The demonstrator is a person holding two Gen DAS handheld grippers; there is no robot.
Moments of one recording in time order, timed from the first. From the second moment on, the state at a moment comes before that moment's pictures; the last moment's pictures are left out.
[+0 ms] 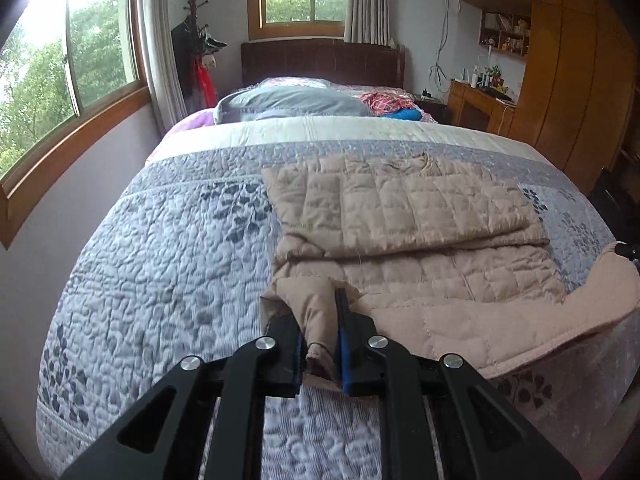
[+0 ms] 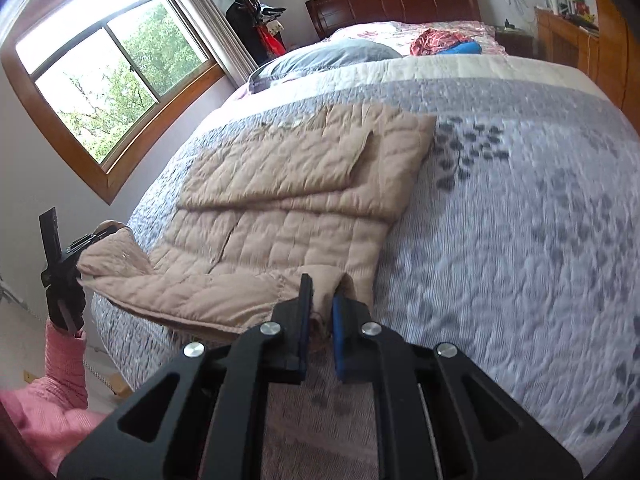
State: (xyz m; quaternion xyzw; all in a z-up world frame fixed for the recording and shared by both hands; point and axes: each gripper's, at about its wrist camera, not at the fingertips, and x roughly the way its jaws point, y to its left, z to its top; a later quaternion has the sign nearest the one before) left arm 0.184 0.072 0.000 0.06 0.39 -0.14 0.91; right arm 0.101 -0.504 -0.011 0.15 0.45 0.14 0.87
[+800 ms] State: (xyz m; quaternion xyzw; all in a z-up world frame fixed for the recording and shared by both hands) left arm 0.465 0.012 -0.071 0.05 0.48 -0.07 0.87; right arm 0.374 -0.567 -0.060 0.21 0.54 0.06 0.81
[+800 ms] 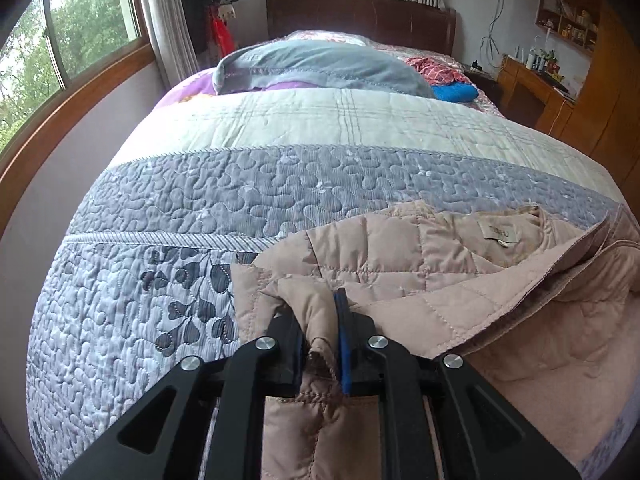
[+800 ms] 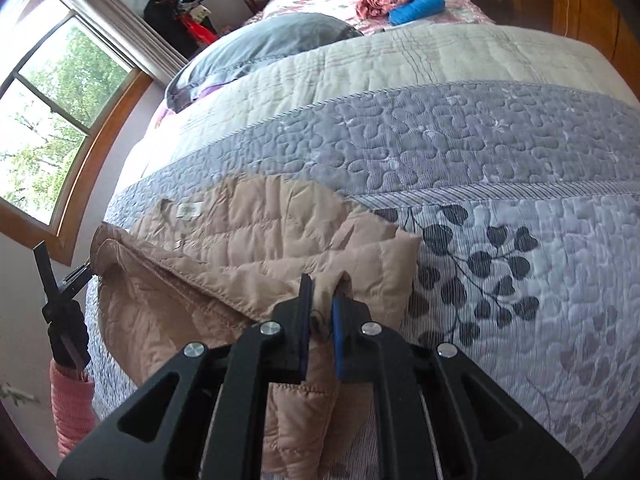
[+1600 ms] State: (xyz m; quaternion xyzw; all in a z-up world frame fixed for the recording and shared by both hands) left arm 0.468 0.053 -0.055 -0.05 0.48 -0.09 0.87; right arm 0.363 -0.583 -0.072 0.22 0.51 0.05 0.83
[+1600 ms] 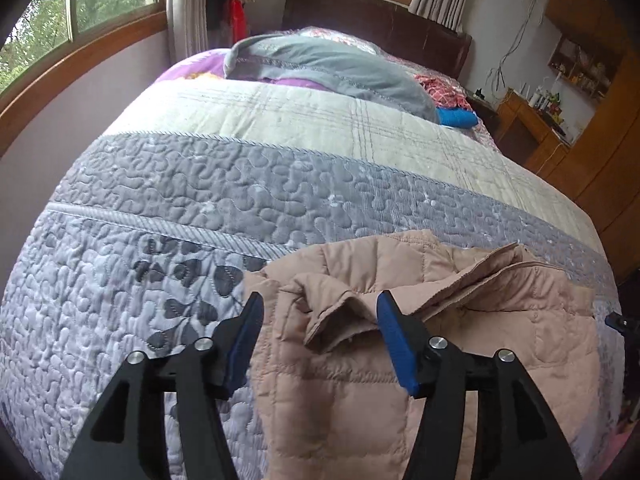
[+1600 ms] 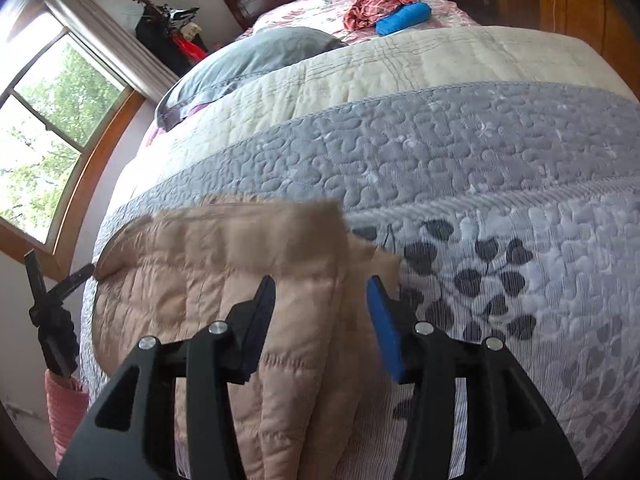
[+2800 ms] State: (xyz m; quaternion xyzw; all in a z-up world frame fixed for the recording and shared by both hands) left arm 0.398 0.056 -0.118 -0.04 0.49 -0.08 0.87; right arm 0.314 -0.521 -0.129 0.19 0.53 0.06 0.83
